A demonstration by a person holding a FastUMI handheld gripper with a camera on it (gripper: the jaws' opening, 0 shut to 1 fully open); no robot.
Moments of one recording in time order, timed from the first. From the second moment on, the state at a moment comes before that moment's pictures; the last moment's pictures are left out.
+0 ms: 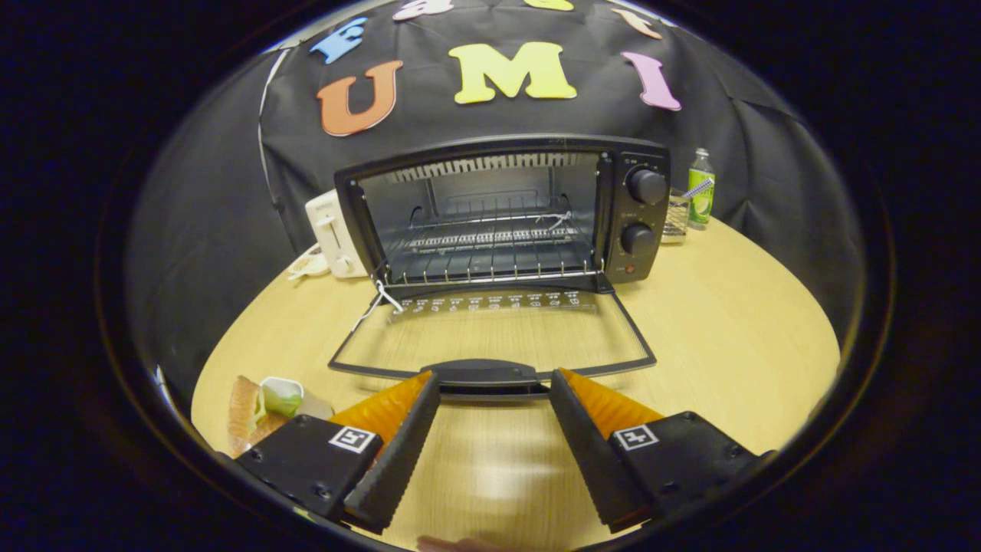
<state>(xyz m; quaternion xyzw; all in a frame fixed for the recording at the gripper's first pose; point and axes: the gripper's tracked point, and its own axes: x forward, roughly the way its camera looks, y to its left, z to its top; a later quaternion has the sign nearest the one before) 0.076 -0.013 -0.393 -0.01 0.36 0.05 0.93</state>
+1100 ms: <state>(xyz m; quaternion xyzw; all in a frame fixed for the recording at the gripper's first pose) -0.015 0.103 -0.350 0.18 0.59 0.34 0.71</state>
